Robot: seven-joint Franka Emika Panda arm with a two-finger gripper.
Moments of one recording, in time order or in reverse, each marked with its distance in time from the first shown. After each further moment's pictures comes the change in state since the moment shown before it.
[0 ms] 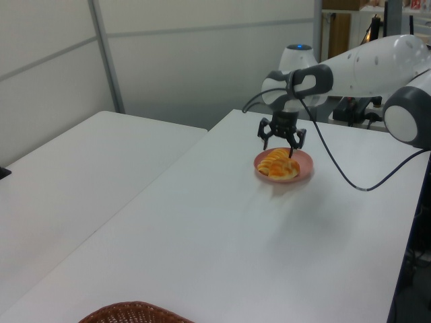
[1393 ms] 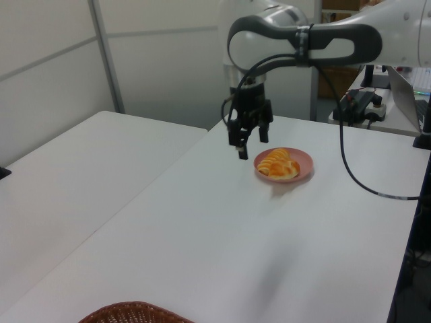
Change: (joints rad) arm 0.532 -0.380 -0.061 0.017 -0.304 -0.589 -0.758
